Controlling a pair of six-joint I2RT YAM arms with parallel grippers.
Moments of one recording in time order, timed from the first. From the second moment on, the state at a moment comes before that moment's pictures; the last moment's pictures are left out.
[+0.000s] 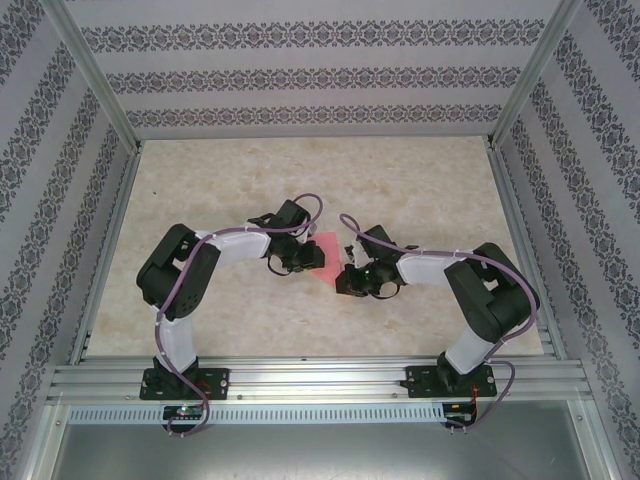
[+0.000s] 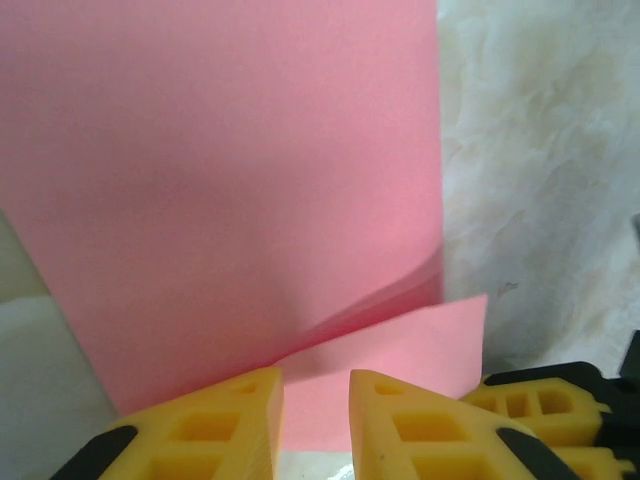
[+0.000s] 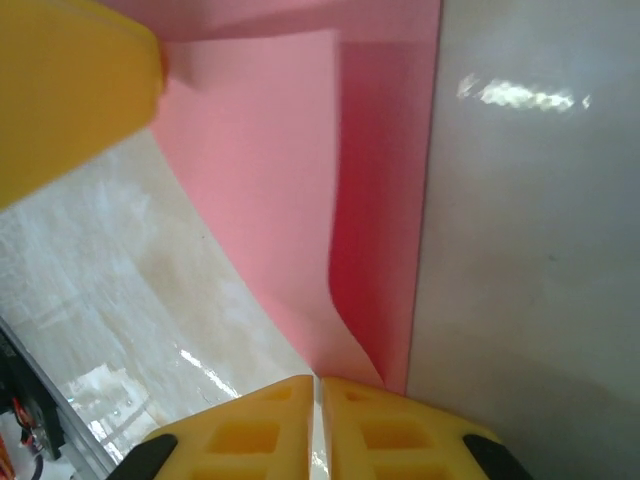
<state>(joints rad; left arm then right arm) -0.61 1.90 1.13 -0.33 0.46 -0.69 0.55 1.67 0.71 -0.18 -0.56 0.57</state>
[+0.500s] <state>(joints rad) -0.70 1.80 1.10 -0.27 0.47 -0.72 0.54 1.68 0.71 -0.19 -0.60 0.60</state>
